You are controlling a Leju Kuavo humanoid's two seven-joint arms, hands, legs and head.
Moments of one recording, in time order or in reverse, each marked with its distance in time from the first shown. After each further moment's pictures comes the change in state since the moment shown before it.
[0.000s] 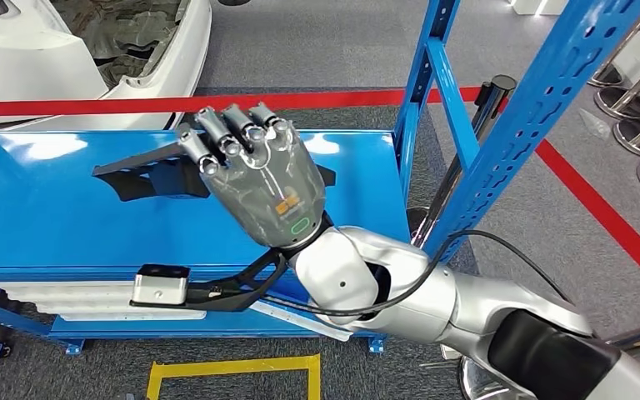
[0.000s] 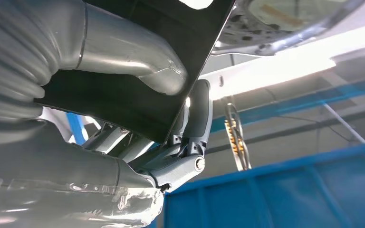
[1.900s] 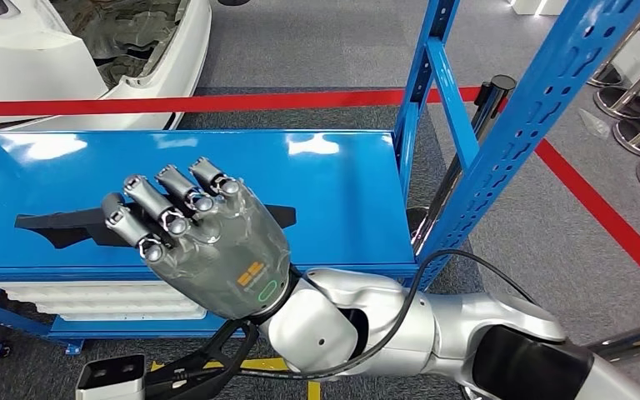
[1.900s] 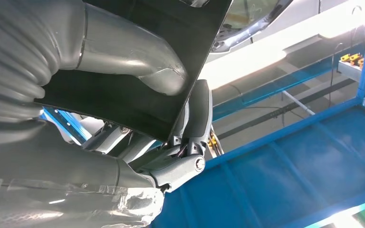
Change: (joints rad) left arm -0.028 -0.008 0.097 0.037 -0.164 -0.039 0.015; right arm 0.026 0.087 0.096 -0.056 0.029 -0.036 -0.010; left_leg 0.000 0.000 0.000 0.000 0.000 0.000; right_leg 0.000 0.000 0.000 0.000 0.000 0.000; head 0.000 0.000
